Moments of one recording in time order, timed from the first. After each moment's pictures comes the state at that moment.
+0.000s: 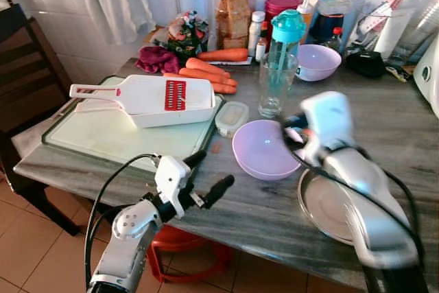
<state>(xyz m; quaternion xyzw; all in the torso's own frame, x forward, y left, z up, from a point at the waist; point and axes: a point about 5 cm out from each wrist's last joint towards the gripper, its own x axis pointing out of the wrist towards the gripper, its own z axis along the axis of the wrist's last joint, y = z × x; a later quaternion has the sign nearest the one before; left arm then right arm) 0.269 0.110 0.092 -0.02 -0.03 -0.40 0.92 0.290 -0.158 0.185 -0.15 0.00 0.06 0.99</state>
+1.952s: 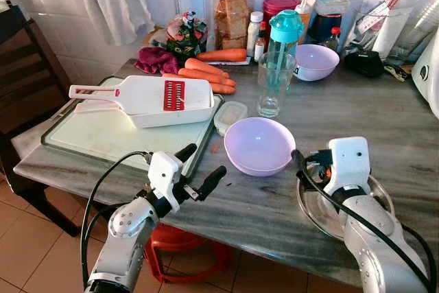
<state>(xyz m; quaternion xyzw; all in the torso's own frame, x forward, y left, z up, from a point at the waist) 0.274 0.118 0.093 -0.02 -0.04 -0.36 0.93 0.252 -0.172 0.152 -0.08 0.10 0.02 0.99</state>
